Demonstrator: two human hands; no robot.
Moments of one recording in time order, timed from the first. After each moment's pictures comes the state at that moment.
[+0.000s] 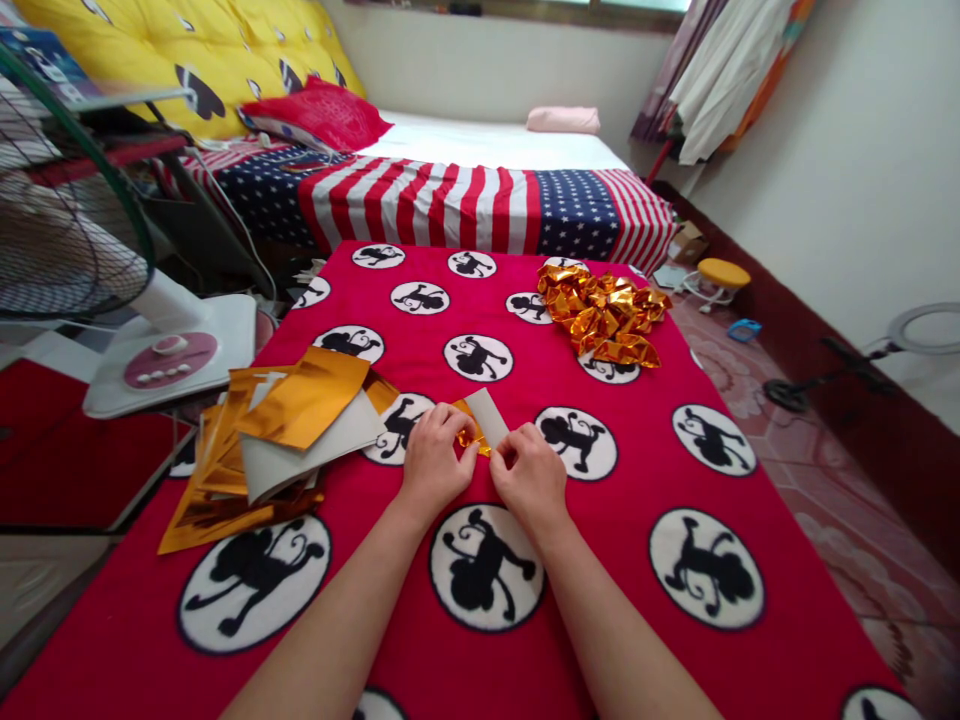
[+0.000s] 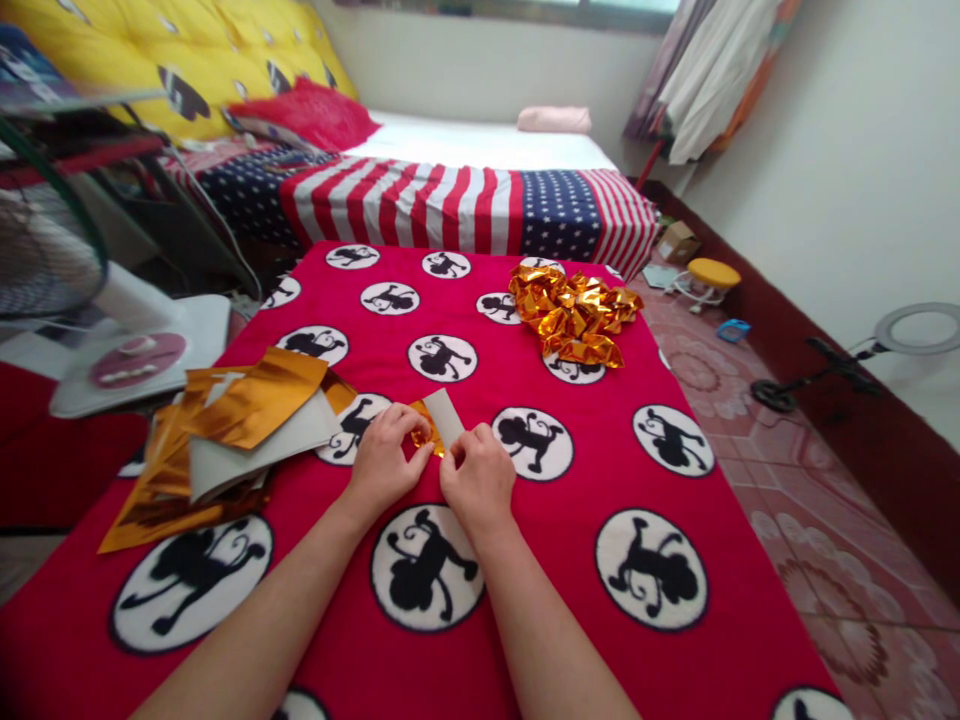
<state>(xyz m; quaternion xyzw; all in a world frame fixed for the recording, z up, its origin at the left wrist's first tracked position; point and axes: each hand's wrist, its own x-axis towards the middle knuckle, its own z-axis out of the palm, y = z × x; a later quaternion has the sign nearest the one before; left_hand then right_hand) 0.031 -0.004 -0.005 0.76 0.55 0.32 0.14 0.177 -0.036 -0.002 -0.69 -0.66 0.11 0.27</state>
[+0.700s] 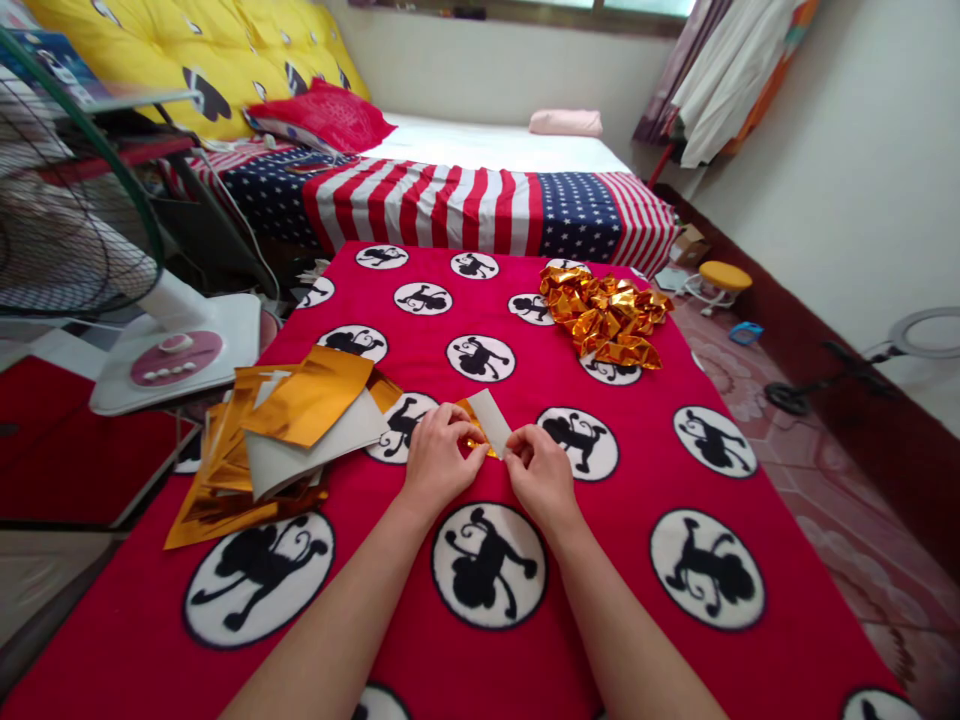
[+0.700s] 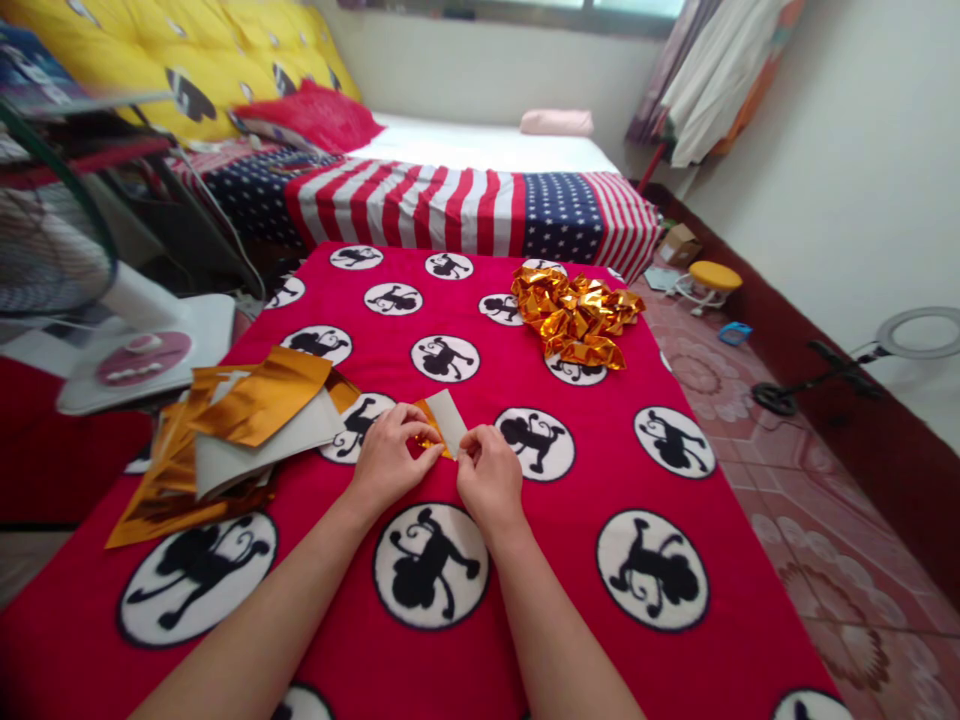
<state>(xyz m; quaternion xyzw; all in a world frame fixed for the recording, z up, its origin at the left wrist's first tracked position) 0.033 -0.003 -0.003 0.75 0.56 0.31 0.15 0.190 -0.033 -0.005 -0.68 -0.62 0.23 0.33</state>
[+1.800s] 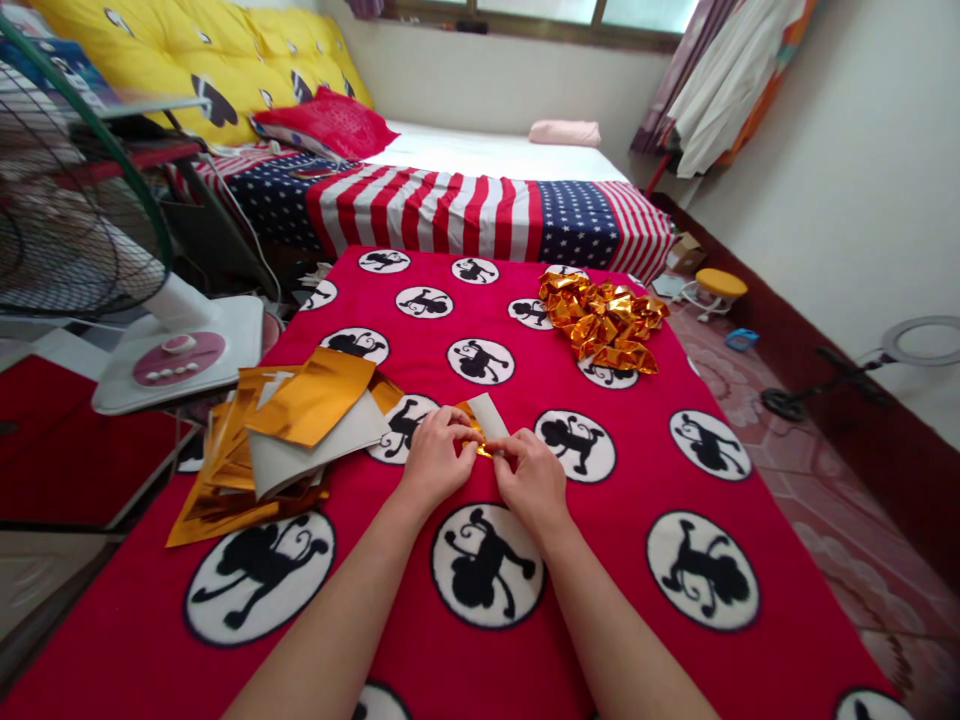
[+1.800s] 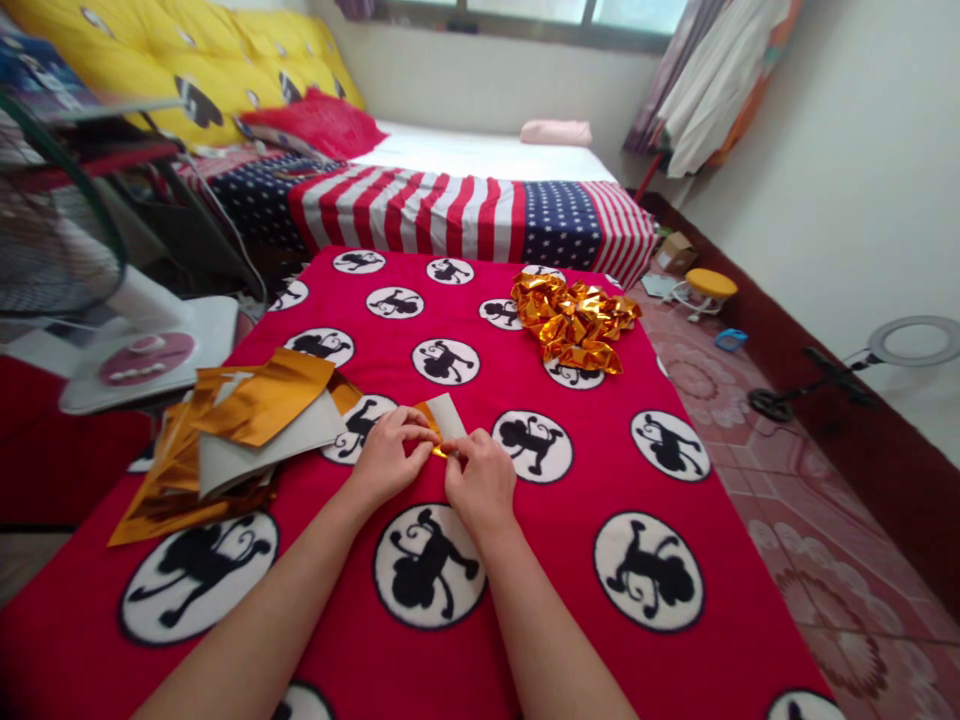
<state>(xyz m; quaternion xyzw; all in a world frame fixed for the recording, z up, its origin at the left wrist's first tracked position) 0.026 0.003 -0.007 0.76 0.54 0.31 0.20 0.181 -0.037 -0.001 -0.66 -0.68 0.16 0.28</state>
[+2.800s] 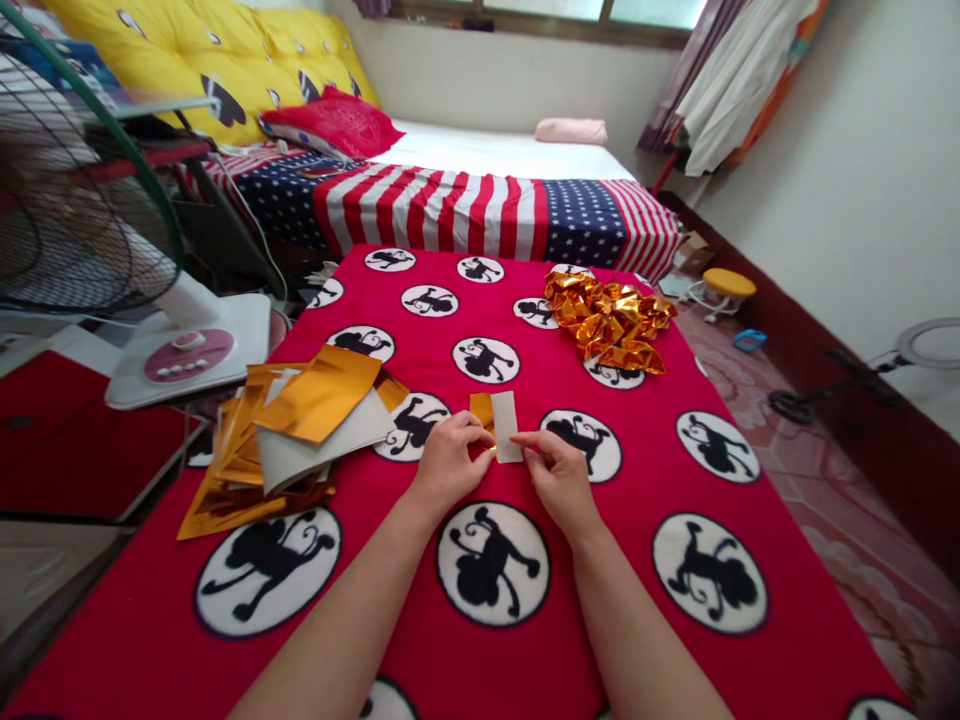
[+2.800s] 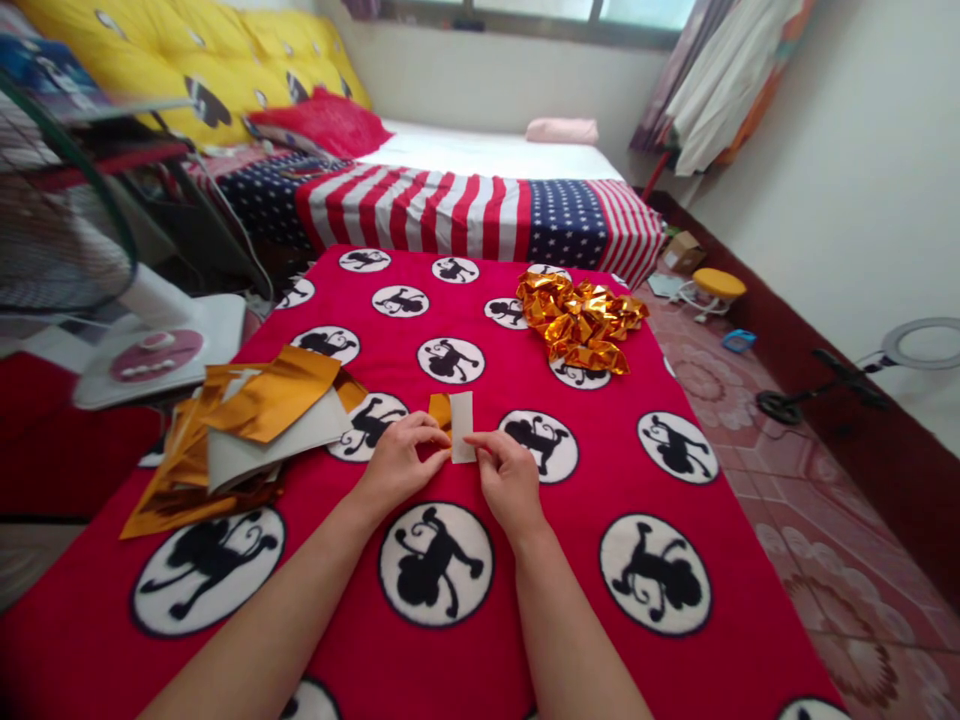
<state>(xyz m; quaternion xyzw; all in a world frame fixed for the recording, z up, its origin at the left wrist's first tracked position) 0.035 -0.005 -0.002 0.77 0.49 0.34 0.23 0.214 -0.038 -0.010 -0.57 -0.63 0.30 0.43</state>
